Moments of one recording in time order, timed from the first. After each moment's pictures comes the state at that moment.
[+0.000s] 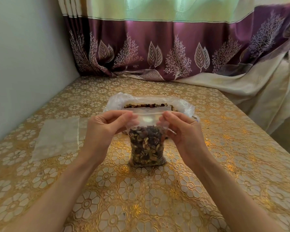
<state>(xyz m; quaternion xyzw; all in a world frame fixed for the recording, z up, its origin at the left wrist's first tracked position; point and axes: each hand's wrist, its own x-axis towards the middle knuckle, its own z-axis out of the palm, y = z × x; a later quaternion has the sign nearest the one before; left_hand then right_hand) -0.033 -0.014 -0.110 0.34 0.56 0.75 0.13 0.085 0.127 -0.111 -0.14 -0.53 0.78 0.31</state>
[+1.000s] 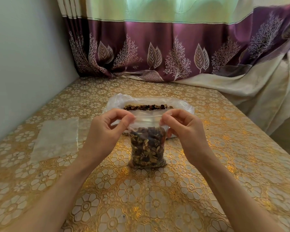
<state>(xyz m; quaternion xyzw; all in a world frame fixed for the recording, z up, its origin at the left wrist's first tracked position) -0.034 -0.015 -0.110 0.42 0.66 0.62 0.03 0.085 0.134 -0.112 -0.08 -0.67 0.65 0.35</state>
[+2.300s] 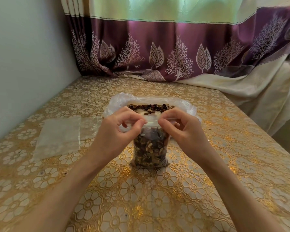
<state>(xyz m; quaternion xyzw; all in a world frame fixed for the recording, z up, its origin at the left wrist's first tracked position) -0.023 -0.011 -0.104 0.51 0.67 0.54 -0.05 0.089 0.129 -0.104 -0.05 -0.80 0.50 0.32</state>
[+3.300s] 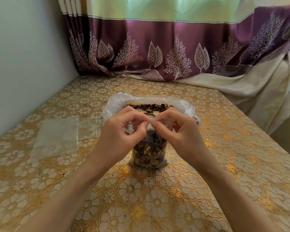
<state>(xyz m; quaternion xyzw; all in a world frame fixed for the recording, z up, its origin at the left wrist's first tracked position) -0.009 -0.008 -0.100 0.51 0.67 0.54 -0.06 0.089 0.119 -0.104 -0.02 -0.81 0.47 0.35</state>
